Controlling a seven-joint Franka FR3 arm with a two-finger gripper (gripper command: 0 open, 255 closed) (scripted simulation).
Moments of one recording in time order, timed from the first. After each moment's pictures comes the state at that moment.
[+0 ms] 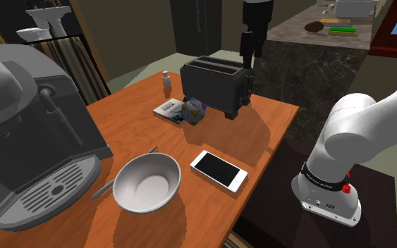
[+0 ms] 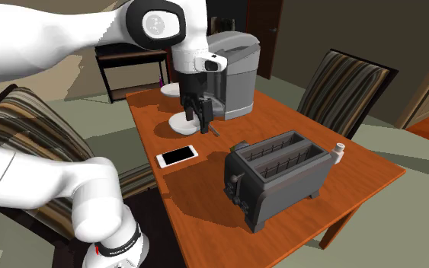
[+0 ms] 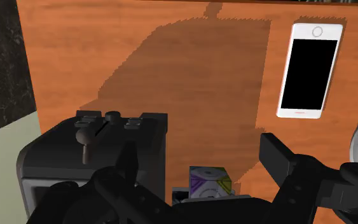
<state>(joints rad) 0.00 -0.77 0.05 -2.27 -0.03 1.50 -0.04</state>
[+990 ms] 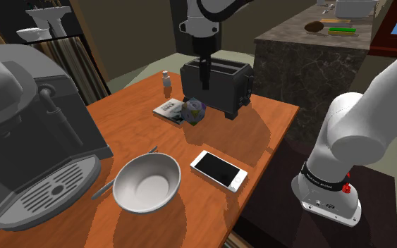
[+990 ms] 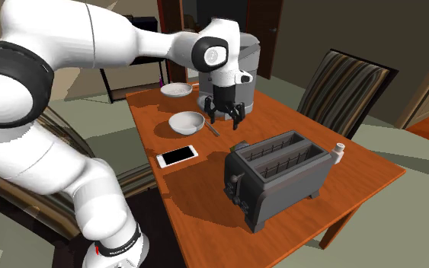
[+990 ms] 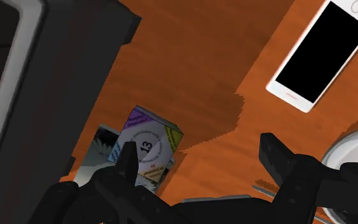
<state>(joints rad) 0.14 -0.37 0.04 -2.17 -0.02 1.80 -0.38</state>
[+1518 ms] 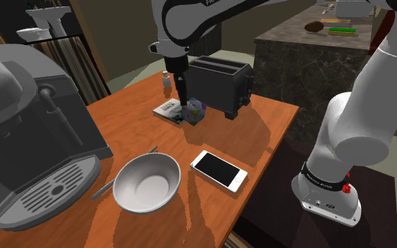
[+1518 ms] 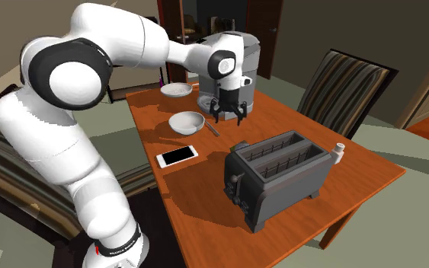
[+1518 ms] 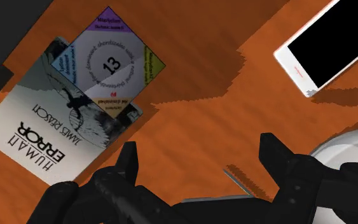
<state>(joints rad) 0.21 -0.11 0.07 -2.04 0.00 1.92 -0.58</state>
